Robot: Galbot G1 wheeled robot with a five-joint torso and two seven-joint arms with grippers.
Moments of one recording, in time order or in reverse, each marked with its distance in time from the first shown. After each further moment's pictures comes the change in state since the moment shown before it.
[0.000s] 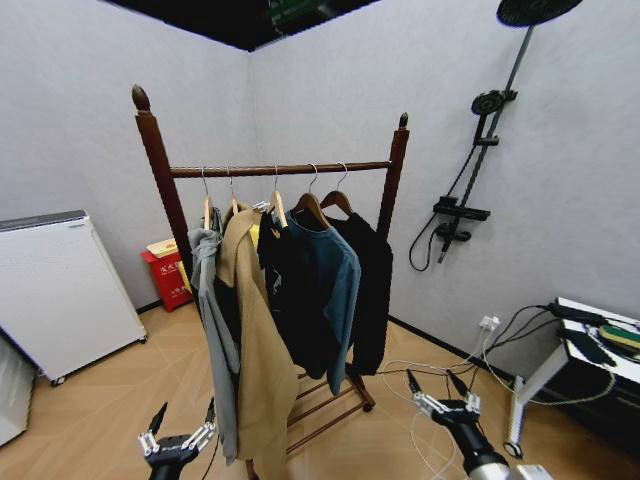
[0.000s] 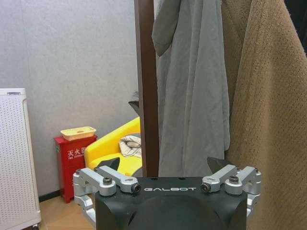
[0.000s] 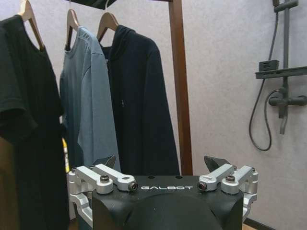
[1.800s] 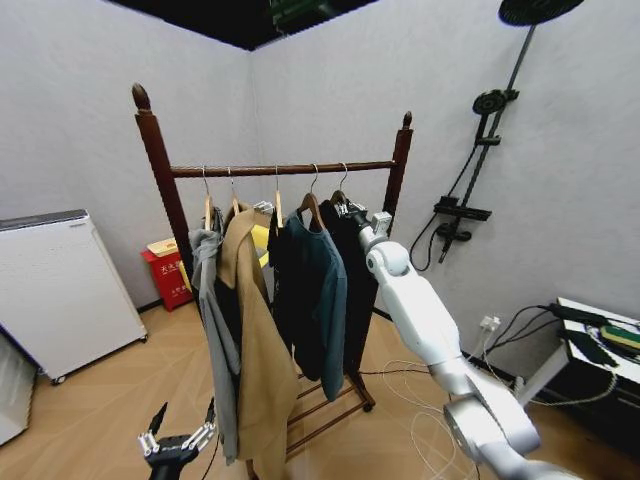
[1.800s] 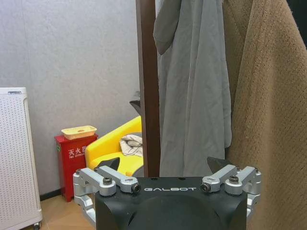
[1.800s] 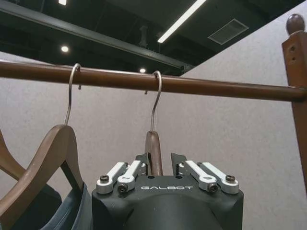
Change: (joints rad) left arm 0.000 0.000 0.000 0.000 0.000 0.000 0.000; right arm 1.661 -0.133 -0.589 -0.951 0.075 -0.174 0.079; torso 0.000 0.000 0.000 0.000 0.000
